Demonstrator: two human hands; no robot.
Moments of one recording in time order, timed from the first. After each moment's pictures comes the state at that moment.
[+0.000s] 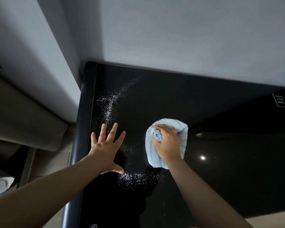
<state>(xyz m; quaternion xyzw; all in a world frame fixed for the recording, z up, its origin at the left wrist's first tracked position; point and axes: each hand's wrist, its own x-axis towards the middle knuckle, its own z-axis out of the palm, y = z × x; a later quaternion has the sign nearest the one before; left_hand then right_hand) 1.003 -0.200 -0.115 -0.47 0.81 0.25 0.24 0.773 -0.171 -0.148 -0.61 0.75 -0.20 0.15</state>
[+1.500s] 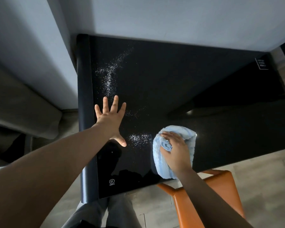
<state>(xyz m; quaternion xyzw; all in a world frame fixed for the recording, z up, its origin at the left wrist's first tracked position) 1.014 -0.185 -0.127 -0.44 0.83 0.20 0.28 0.811 -0.004 -0.145 -0.56 0.79 -0.16 0.16</state>
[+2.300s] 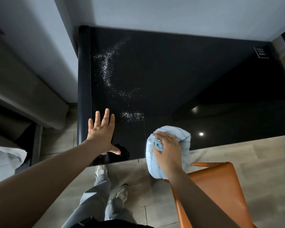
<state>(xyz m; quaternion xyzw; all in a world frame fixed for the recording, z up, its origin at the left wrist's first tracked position) 1.041 -0.051 -0.125 -0.50 0.80 0.21 0.26 0.829 0.079 -0.149 -0.55 0.80 -0.17 0.17</state>
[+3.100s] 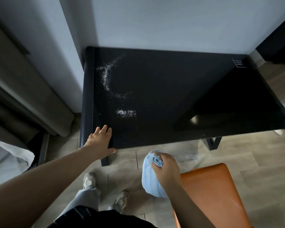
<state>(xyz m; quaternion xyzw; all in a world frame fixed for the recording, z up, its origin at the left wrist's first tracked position) 1.051 0.028 -0.071 -0.51 0.79 0.26 0.21 0.838 0.185 -0.084 -0.47 0.81 -0.14 0.31</state>
